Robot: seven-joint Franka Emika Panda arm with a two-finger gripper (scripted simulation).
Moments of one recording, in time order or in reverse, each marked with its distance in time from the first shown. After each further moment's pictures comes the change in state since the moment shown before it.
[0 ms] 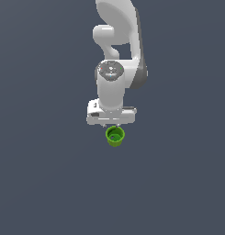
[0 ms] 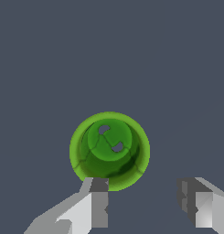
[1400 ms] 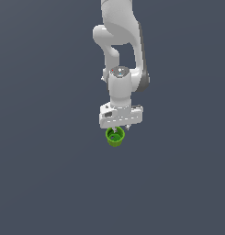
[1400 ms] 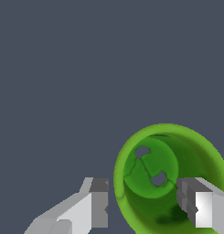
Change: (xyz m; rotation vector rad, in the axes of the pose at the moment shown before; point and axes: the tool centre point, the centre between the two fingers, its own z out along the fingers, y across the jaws) arm -0.002 -0.051 0.042 0.047 0.271 -0.131
